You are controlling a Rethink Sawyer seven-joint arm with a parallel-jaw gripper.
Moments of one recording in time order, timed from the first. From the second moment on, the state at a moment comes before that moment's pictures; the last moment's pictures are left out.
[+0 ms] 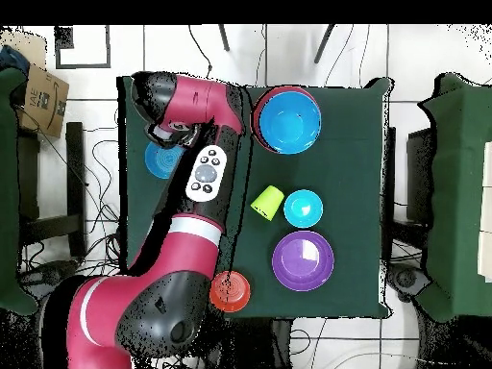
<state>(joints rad) 0.14 0.05 -0.53 0.64 0.55 1.24 2.08</state>
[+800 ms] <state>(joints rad) 0.13 0.16 -0.51 0.49 0.46 1.22 2.08</state>
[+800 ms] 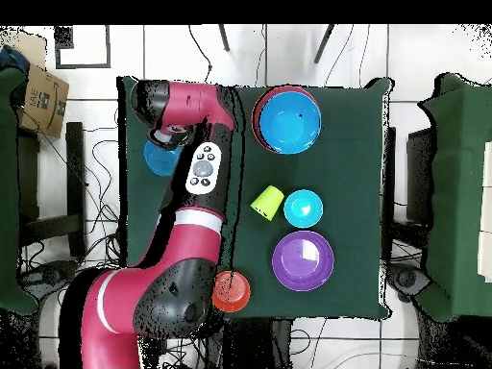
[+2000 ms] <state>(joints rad) 0.03 0.38 -0.55 0.14 0.65 1.42 2.03</state>
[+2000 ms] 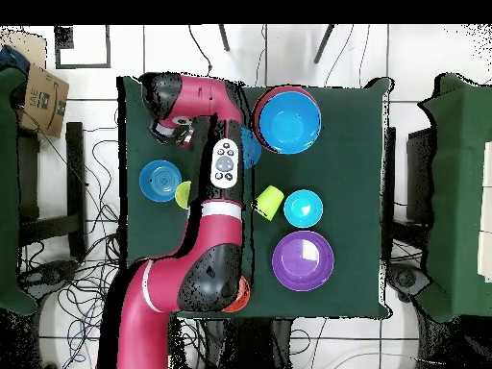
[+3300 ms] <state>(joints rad) 0.08 0.23 -0.68 0.20 0.67 1.58 2.02</state>
